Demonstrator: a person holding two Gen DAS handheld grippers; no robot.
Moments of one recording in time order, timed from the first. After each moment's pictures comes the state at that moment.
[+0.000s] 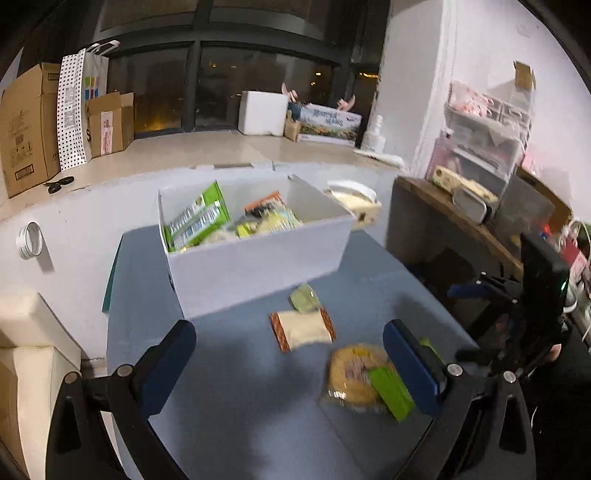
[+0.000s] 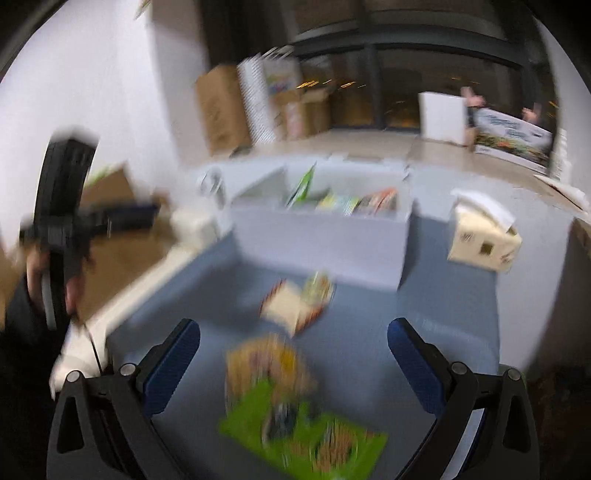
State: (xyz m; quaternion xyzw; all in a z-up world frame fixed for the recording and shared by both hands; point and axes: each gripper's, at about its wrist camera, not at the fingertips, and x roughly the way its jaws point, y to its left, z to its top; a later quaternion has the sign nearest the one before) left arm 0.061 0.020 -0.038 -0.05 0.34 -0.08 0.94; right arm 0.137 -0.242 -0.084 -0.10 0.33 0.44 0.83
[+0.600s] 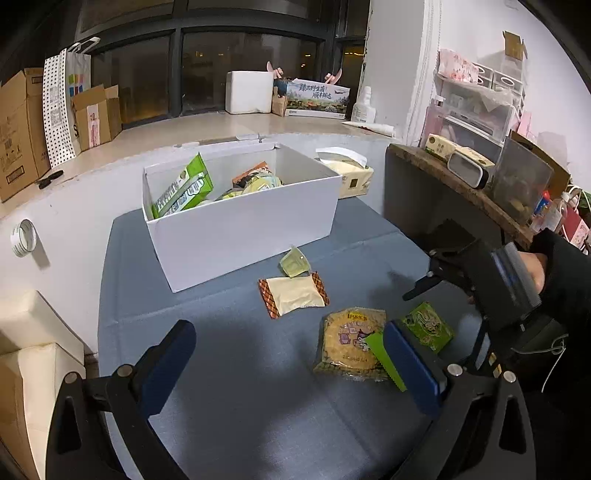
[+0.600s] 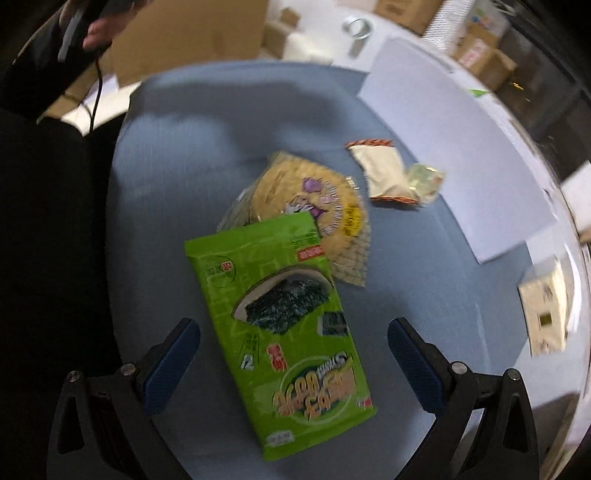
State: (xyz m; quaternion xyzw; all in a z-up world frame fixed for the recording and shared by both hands) left arm 0.056 0.000 -0.063 -0.02 0.37 -0.09 0.92; right arm 0.119 -0.191 -0.175 -0.47 0.36 0.52 0.62
